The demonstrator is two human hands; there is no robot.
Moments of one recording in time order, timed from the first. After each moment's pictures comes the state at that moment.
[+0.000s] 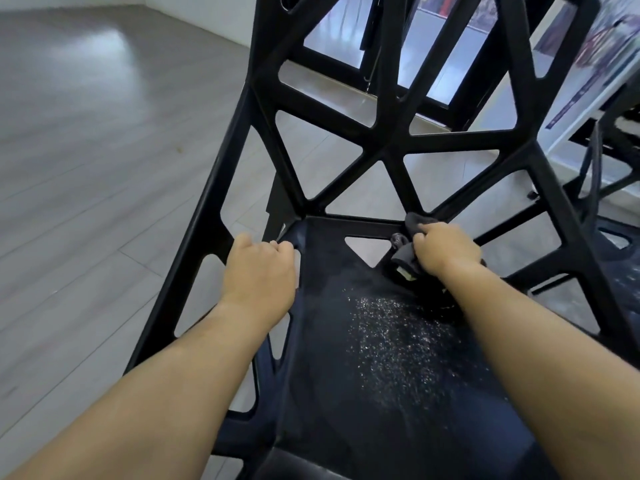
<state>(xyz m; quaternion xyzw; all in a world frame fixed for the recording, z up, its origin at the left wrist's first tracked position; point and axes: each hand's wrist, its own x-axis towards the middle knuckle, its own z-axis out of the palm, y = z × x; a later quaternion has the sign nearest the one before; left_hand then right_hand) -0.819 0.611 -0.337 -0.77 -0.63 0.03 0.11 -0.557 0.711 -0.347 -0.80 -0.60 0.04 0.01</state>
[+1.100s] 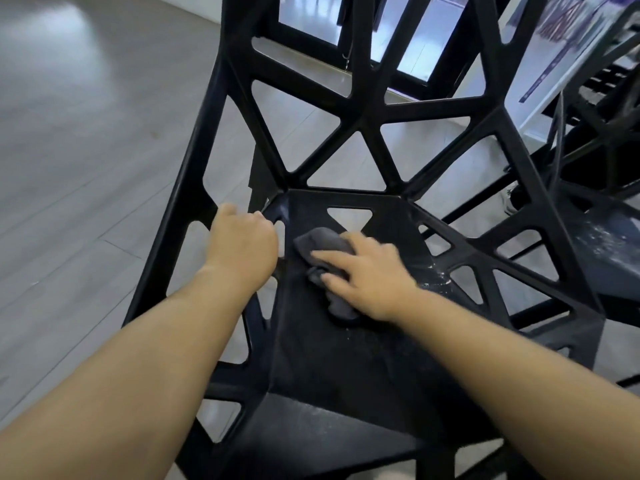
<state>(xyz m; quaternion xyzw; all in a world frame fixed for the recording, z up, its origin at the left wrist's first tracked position) -0.820 0.605 -0.331 -0.78 -0.61 0.07 0.12 -0.626 0.600 -0.361 -0.56 -0.83 0.01 0.01</state>
